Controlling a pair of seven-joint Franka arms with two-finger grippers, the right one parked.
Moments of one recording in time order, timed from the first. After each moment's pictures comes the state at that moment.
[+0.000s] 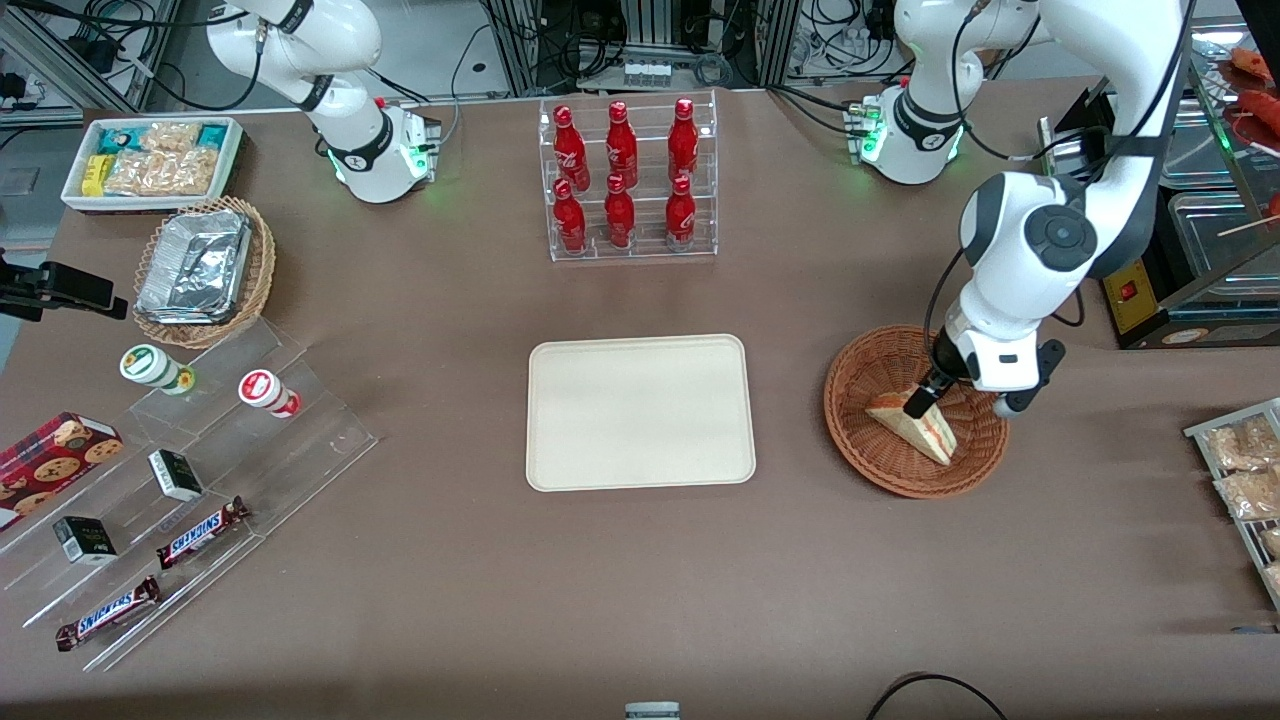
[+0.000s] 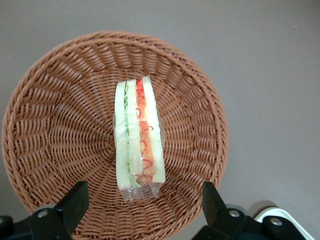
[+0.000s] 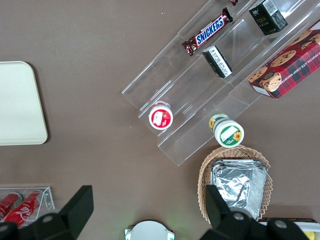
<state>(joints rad) -0.02 0.12 -0.19 -2.25 0.03 2.48 -1.04</state>
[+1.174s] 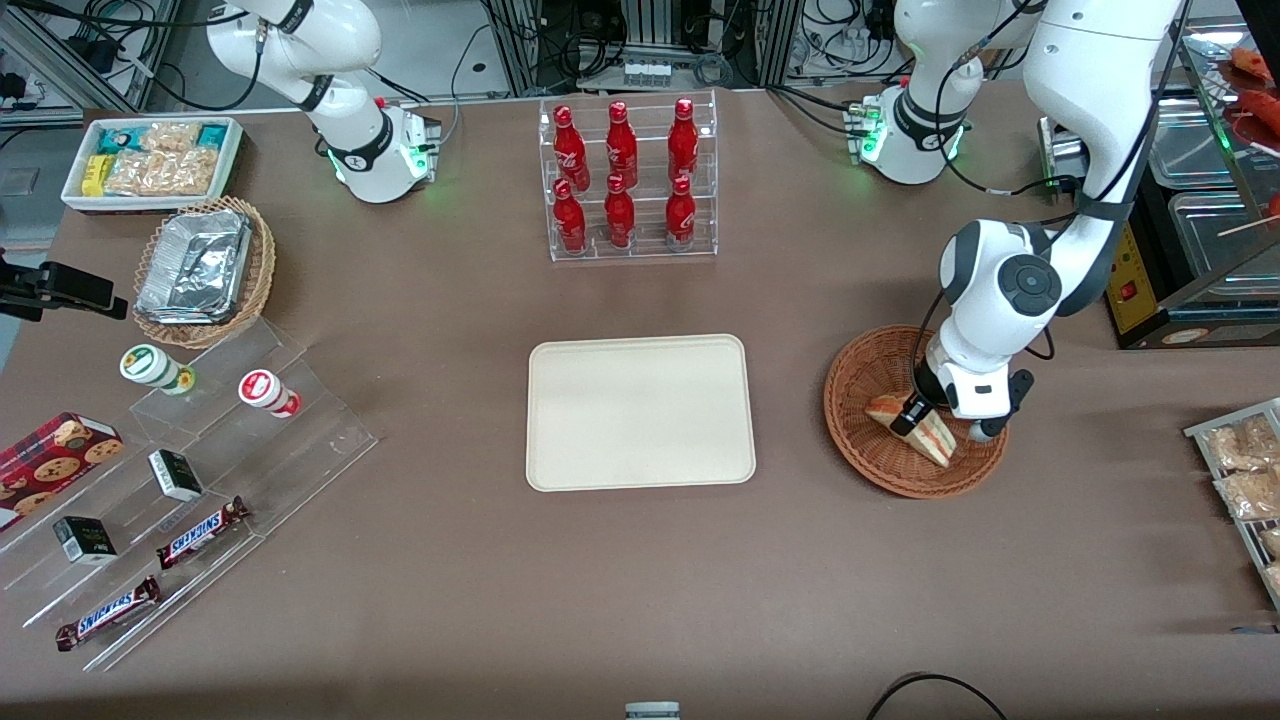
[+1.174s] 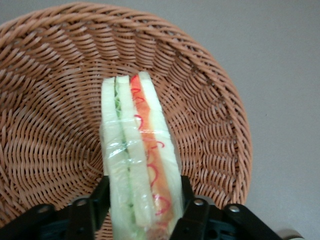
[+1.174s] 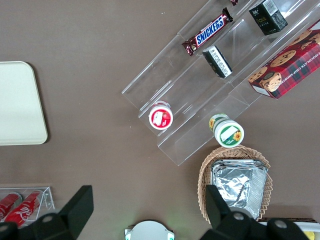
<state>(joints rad) -0.01 0.28 -0.18 -2.26 0.04 2.67 -1.04</state>
